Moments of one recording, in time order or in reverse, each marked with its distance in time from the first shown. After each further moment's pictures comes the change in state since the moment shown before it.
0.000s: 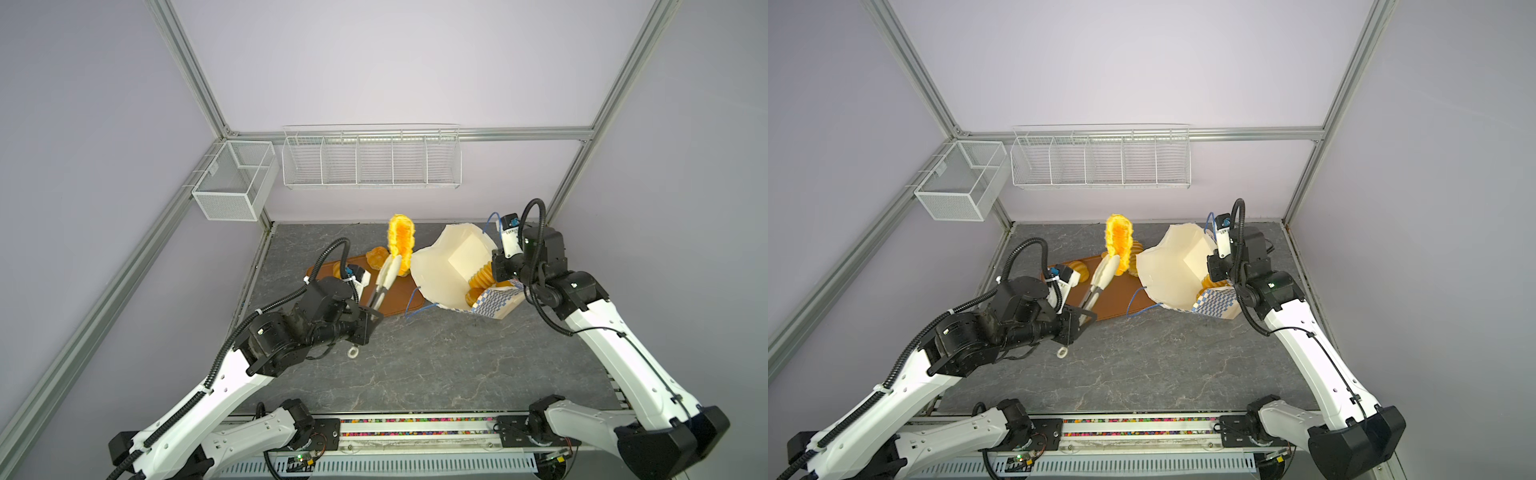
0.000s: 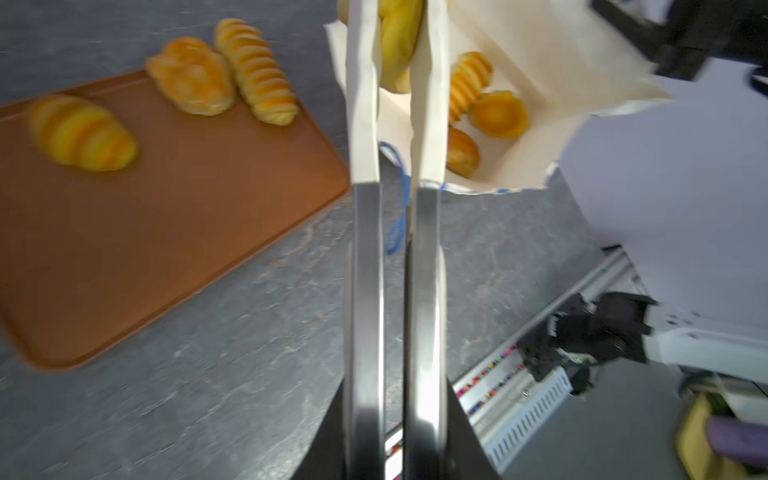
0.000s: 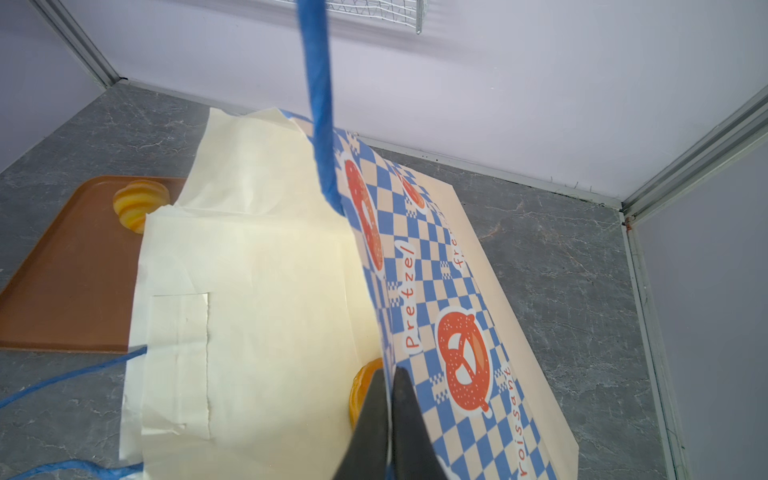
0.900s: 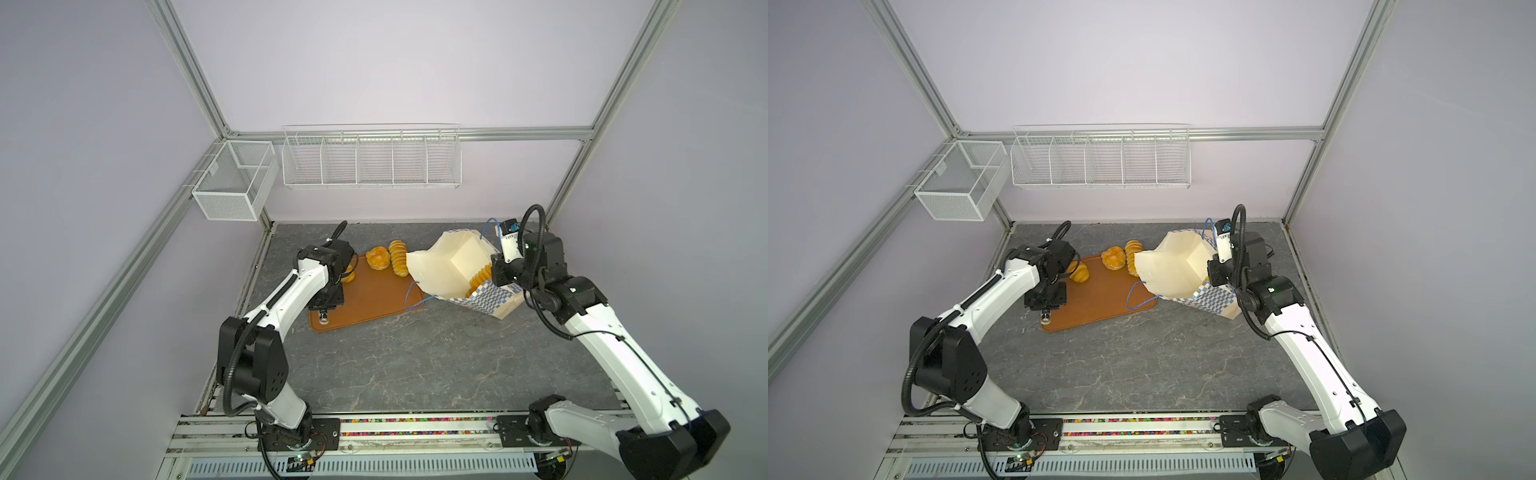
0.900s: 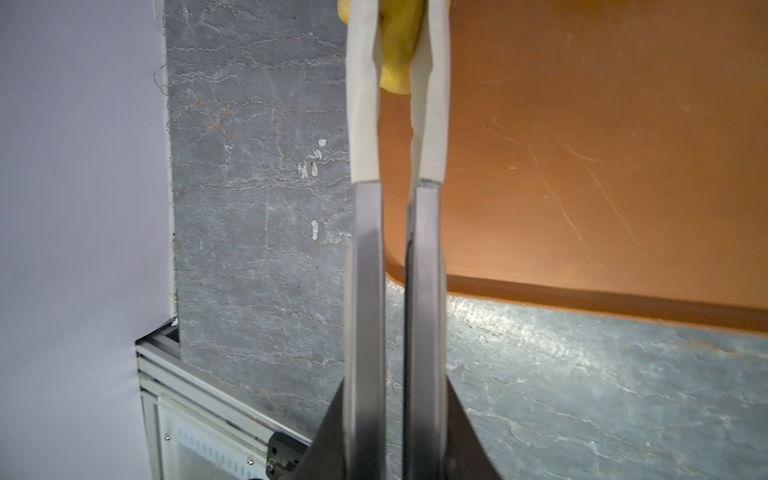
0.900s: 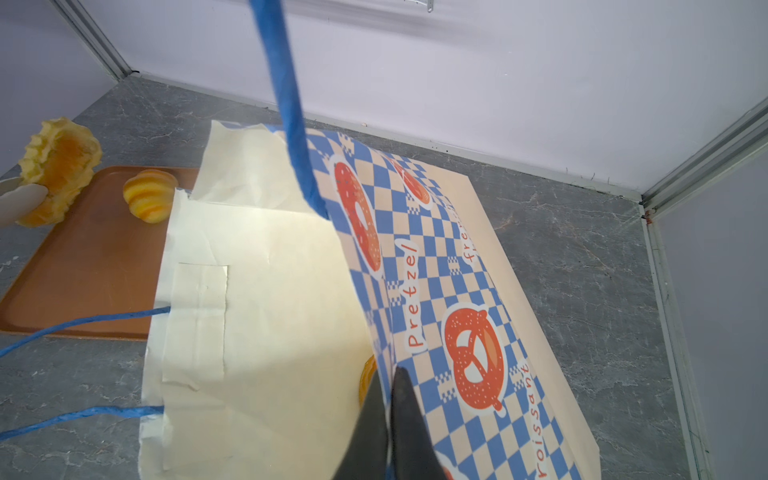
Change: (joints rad) left arm 0.475 0.704 0.169 -0.293 -0.298 0.004; right arm -0.011 -0.027 -0.070 0.036 -0.051 0.004
